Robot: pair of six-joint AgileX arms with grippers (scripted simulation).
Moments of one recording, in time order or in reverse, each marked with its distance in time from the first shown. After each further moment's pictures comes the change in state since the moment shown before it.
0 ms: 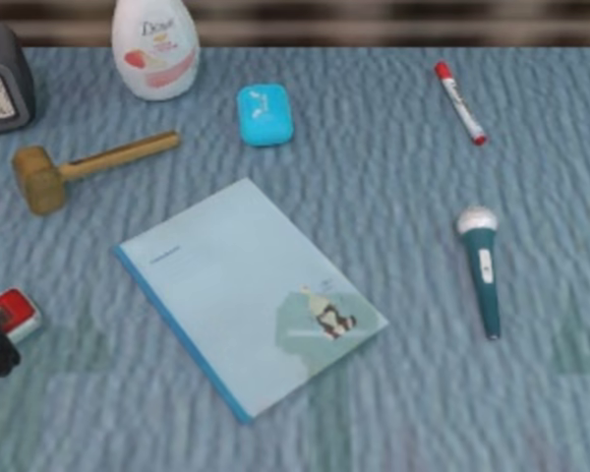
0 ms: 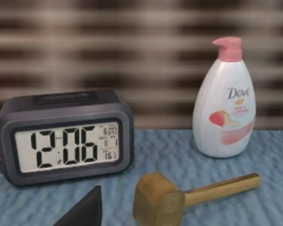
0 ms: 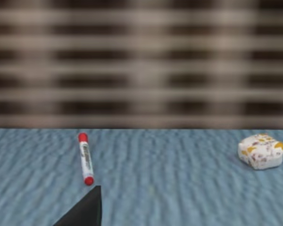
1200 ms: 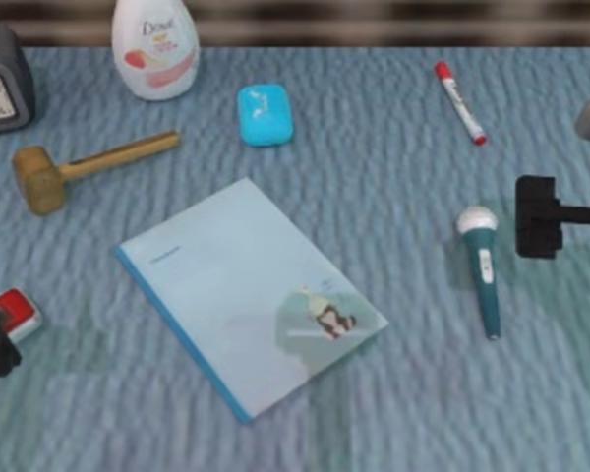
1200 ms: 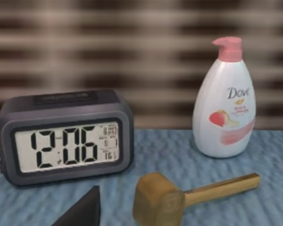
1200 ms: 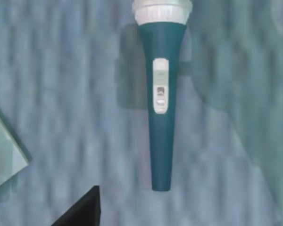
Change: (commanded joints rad) left arm 0.000 0.000 0.000 0.000 0.000 0.000; right arm 0.310 1.370 0.943 -0.644 0.024 0.331
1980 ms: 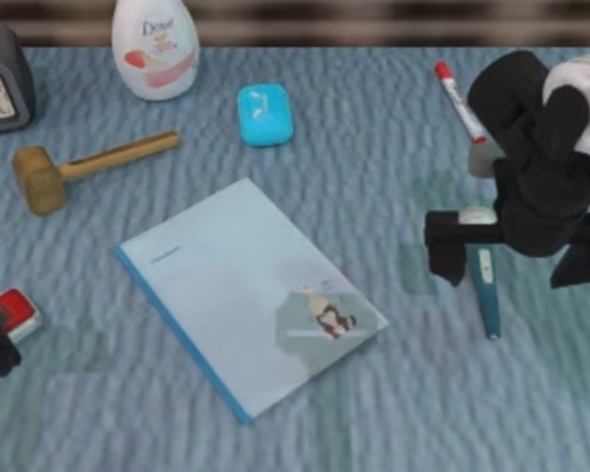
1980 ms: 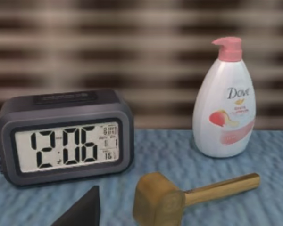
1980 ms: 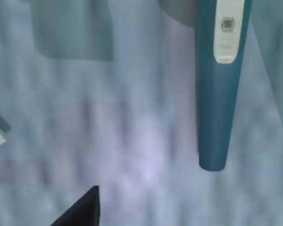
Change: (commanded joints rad) left arm 0.000 0.000 0.000 0.000 0.000 0.000; right arm 0.110 0.489 0.327 -0.251 0.019 0.117
